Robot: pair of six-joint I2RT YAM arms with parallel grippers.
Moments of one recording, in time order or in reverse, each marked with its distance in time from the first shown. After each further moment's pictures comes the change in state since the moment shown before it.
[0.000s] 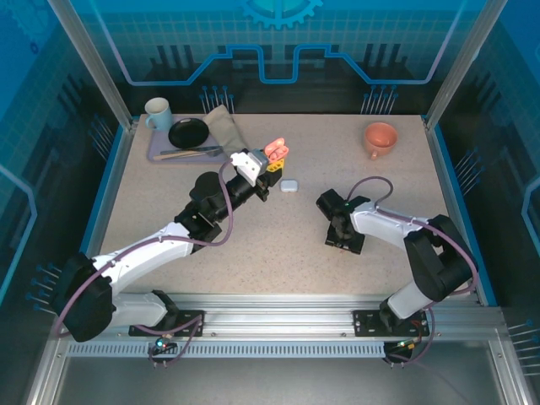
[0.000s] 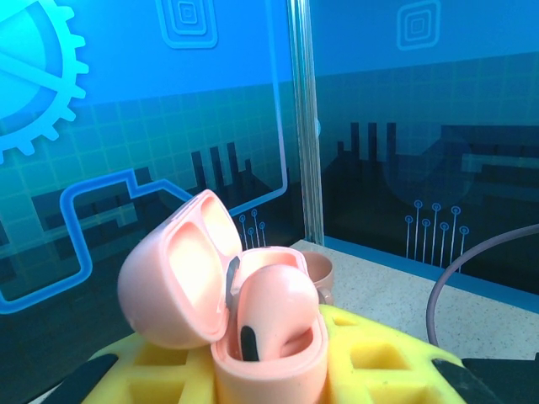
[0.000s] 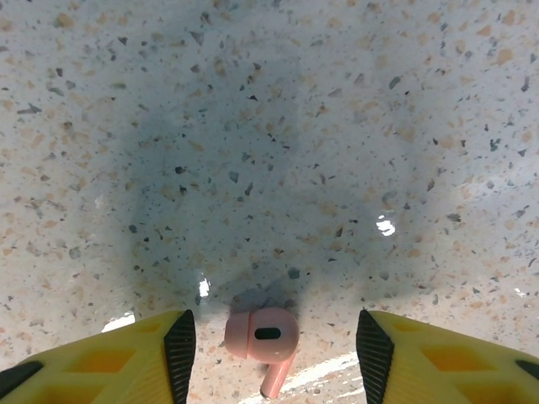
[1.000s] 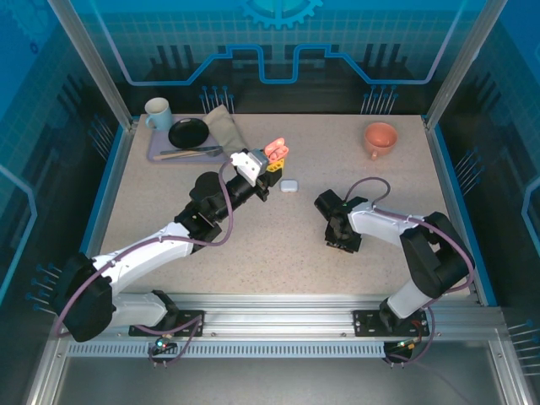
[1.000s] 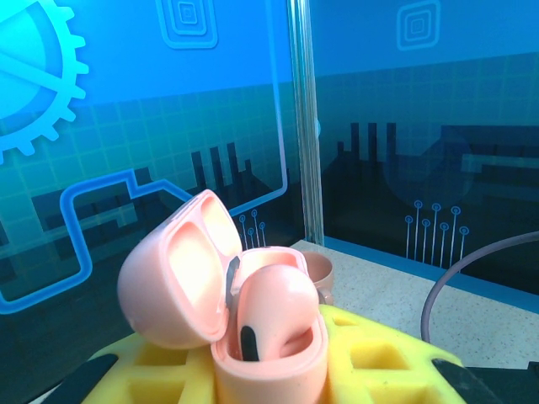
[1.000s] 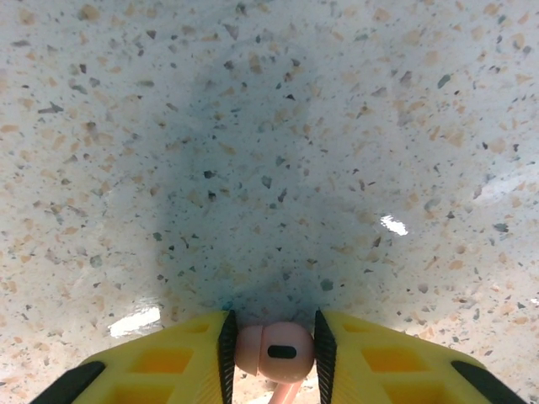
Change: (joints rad) left arm 0.000 0.000 0.000 0.000 0.000 0.000; right arm 0.003 0.023 -0.007 0.040 -0.018 0.001
